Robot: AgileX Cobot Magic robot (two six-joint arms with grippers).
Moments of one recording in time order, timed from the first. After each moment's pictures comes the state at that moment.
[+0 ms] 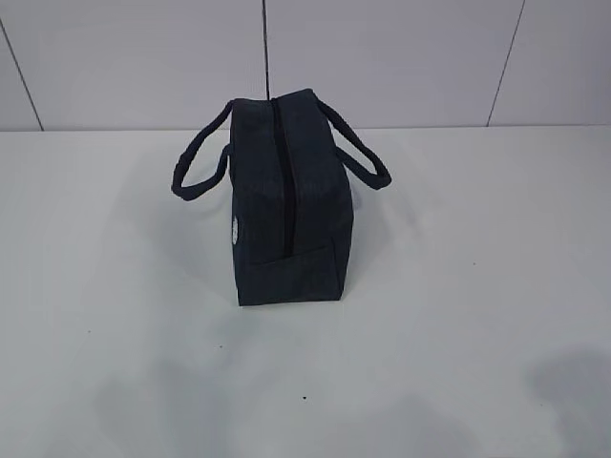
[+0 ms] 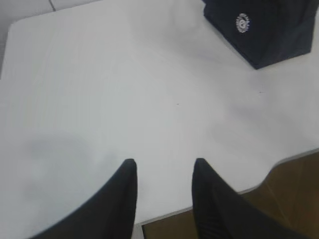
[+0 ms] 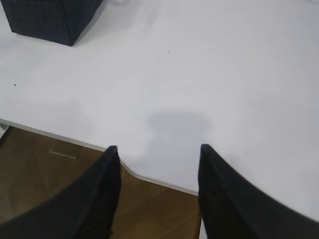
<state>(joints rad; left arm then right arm) -0.10 0.01 -0.52 -0.12 1.12 0.18 0.06 -0.02 -0.50 0.09 1.16 -0.24</state>
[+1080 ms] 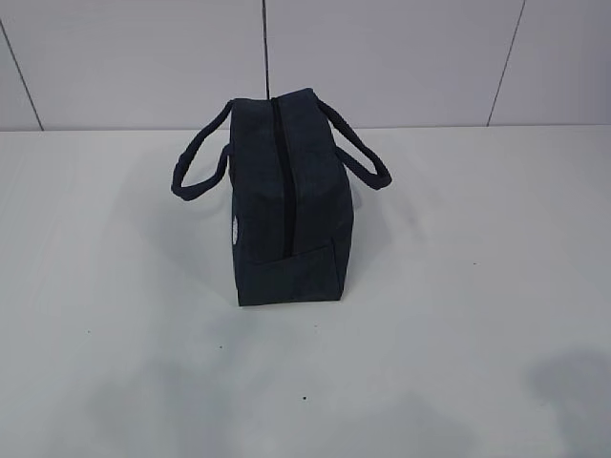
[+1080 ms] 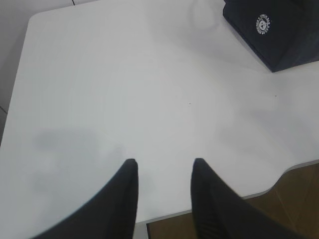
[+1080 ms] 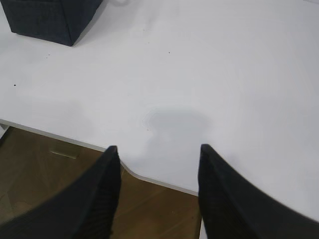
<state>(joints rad) -0.01 0.01 -0.52 -0.12 1.12 0.18 0.06 -0.02 -0.50 0.09 1.16 -0.24</state>
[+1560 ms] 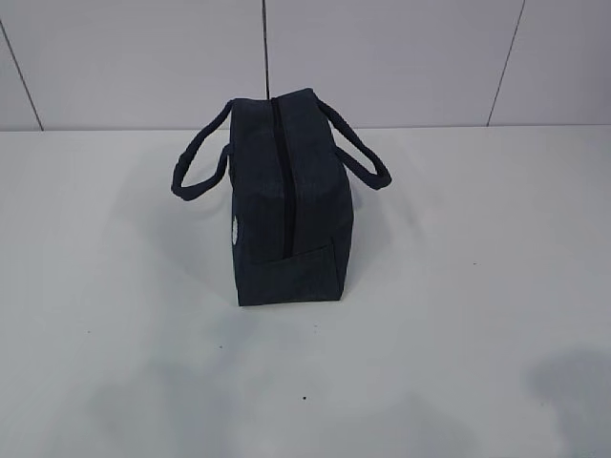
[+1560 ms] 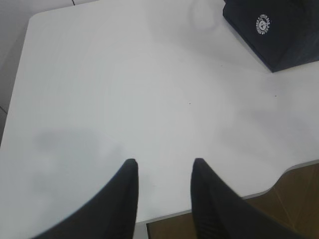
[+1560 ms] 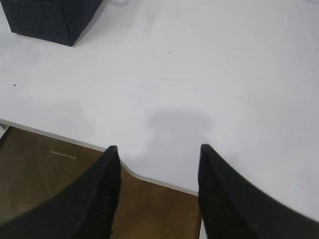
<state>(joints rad) -0.01 0.01 -0.52 -0.12 1.12 0.18 0.06 -0.02 -0.50 0.09 1.16 -0.24</state>
